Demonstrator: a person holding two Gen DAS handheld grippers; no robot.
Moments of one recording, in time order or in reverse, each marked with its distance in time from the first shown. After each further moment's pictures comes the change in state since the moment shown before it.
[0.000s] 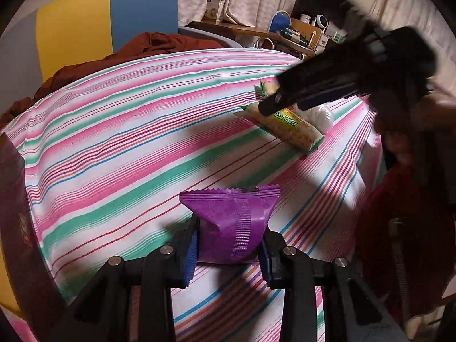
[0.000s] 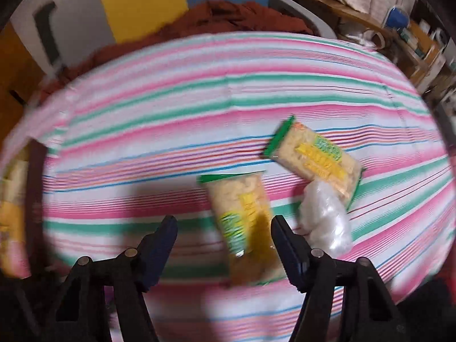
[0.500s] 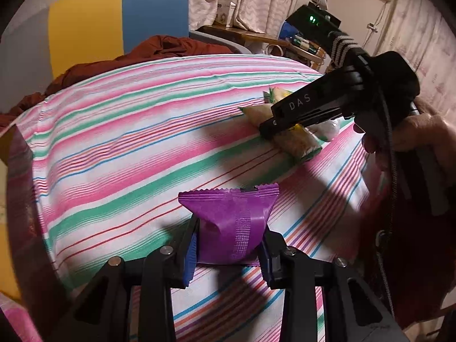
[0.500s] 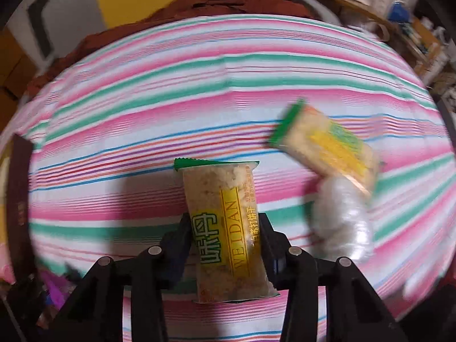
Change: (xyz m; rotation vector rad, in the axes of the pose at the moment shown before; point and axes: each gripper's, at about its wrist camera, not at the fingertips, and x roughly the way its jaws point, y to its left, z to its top) left arm -0.008 0.001 -0.004 -0.033 -0.030 0.046; right arm 0.012 0.004 -0.012 -0.041 0.007 0.120
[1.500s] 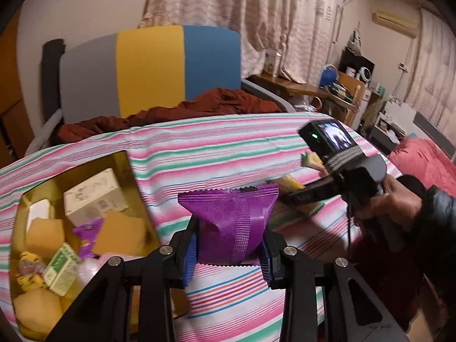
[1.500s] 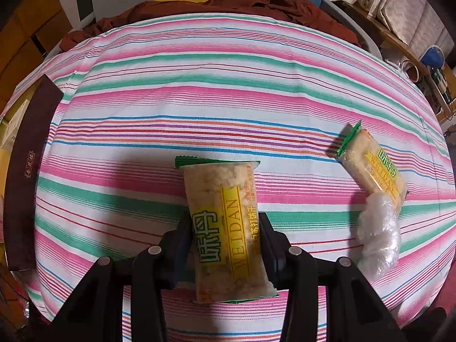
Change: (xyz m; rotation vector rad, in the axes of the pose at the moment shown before) left arm -0.143 0.031 -0.008 -0.134 -0.223 0.204; right arm 0.007 0.042 -0.018 -0.168 0.009 -0.060
